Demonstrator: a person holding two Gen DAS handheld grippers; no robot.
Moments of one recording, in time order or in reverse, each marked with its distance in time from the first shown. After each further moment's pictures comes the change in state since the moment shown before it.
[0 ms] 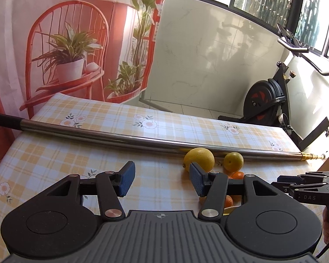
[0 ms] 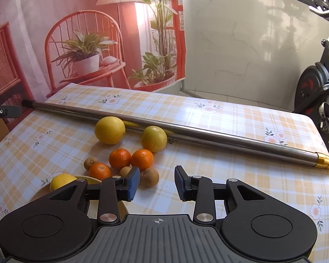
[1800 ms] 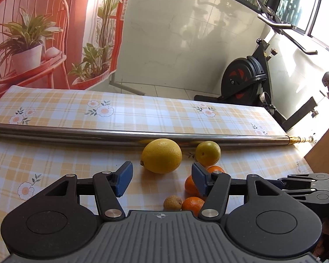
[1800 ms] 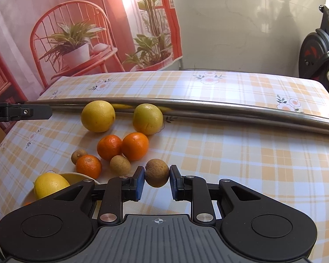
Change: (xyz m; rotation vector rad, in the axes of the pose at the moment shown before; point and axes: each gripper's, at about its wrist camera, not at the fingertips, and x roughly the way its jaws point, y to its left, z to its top) left arm 0.072 -0.031 0.008 0.058 0.110 -0.139; right arm 0.033 -0.012 -0.009 0.112 0.065 0.032
